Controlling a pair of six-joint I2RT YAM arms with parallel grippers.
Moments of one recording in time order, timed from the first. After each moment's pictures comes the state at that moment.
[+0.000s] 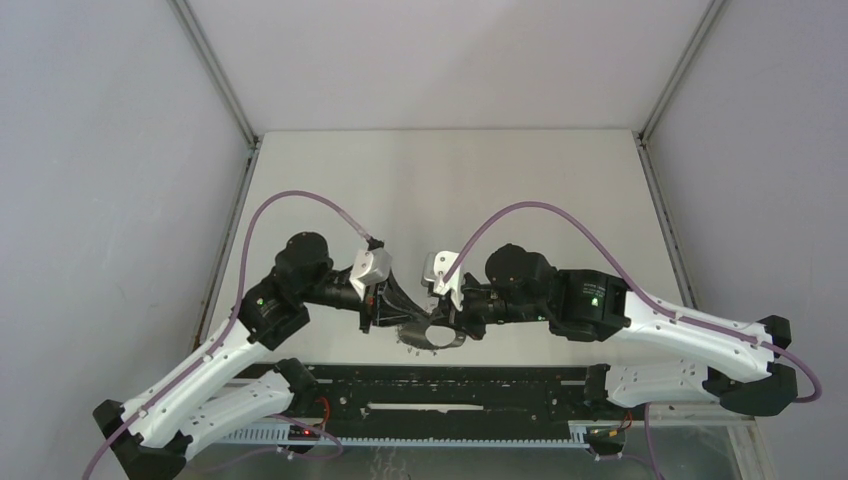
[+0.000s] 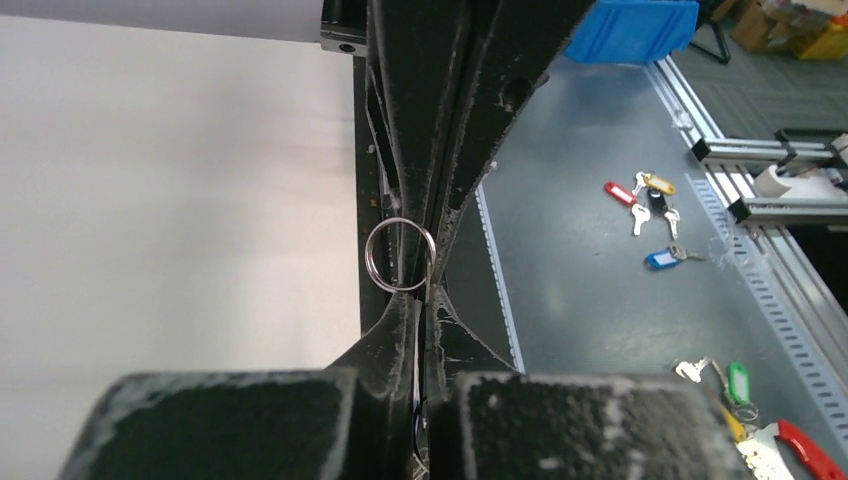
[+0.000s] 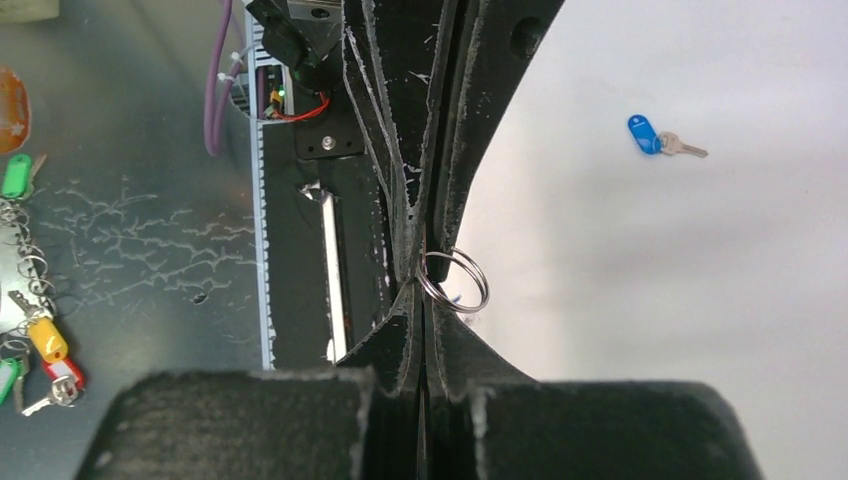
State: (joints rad) left arm -0.75 0.76 0.81 -0.23 0.94 -0.03; right arm 1.28 1.11 1.24 -0.59 -0.13 -0.08
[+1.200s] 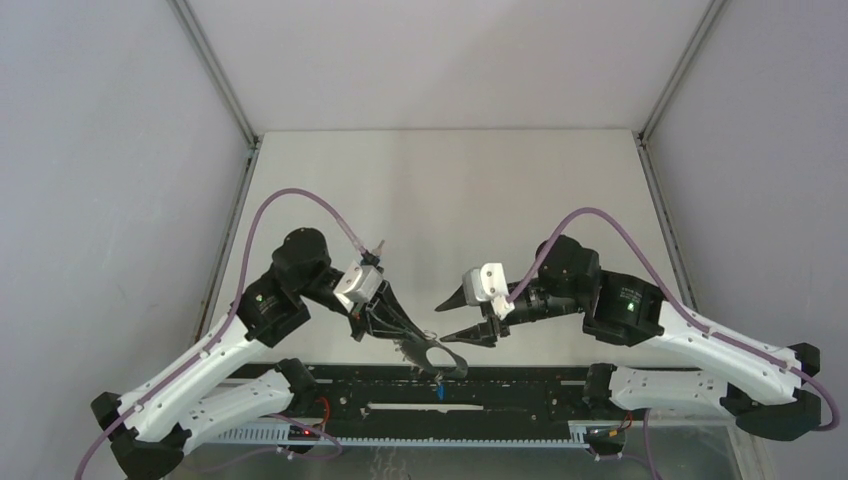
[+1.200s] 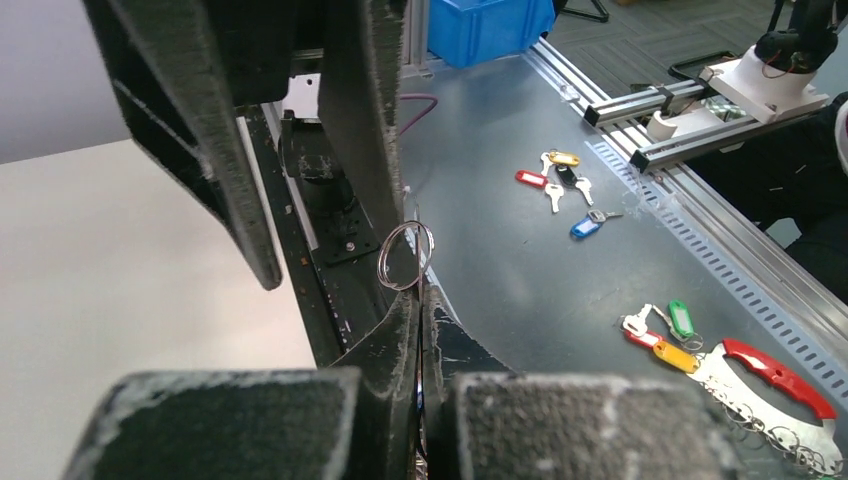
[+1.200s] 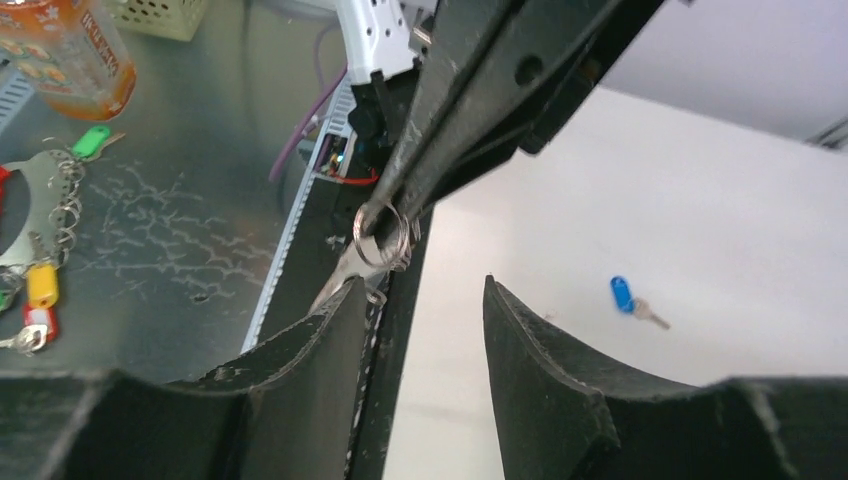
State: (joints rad) left arm -0.80 0.79 0.88 -0.20 1.19 0.05; right arm 1.14 0.95 1.13 -0.45 -0.53 -0.30
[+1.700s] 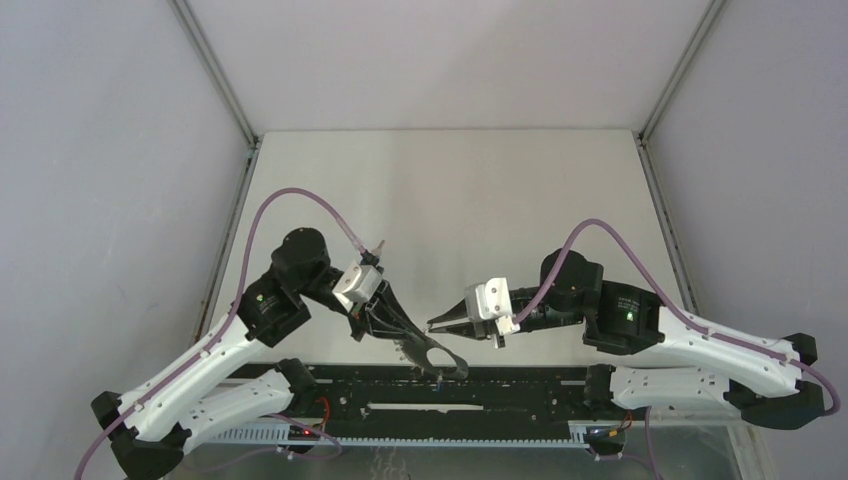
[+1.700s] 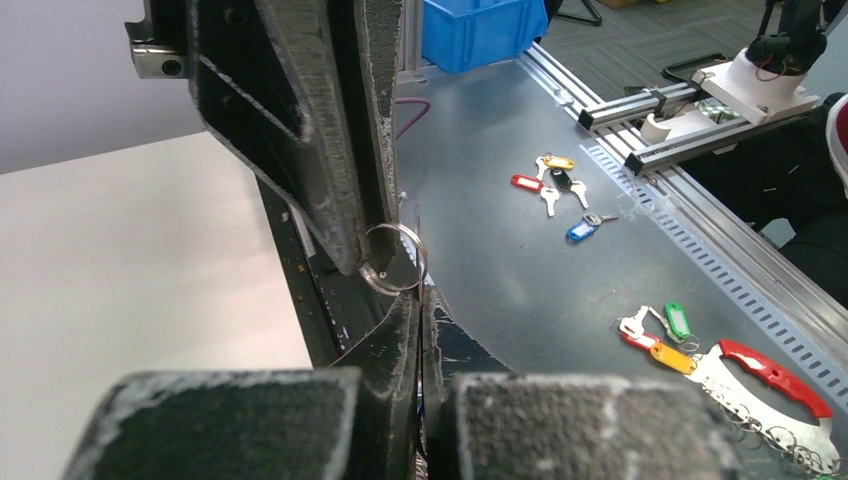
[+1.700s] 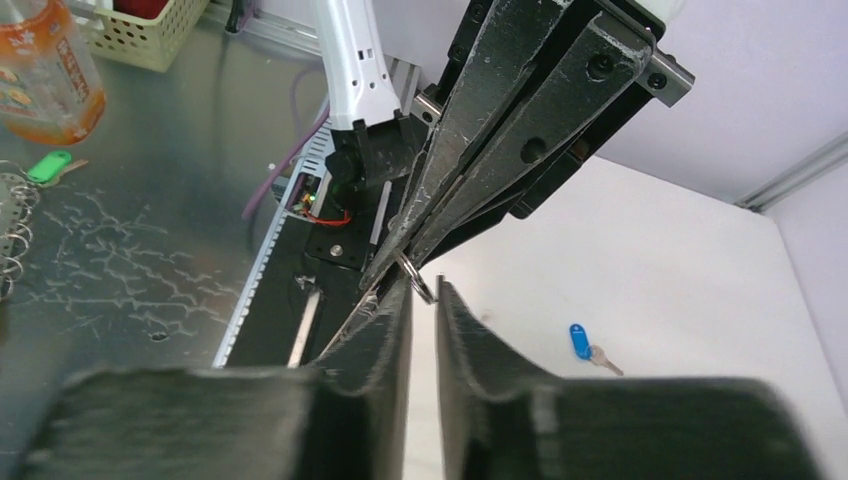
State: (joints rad) left arm -0.81 0.79 0.88 -0.17 1.20 0.03; right arm 1.27 0.93 1.10 -0.30 -0.39 -0.35
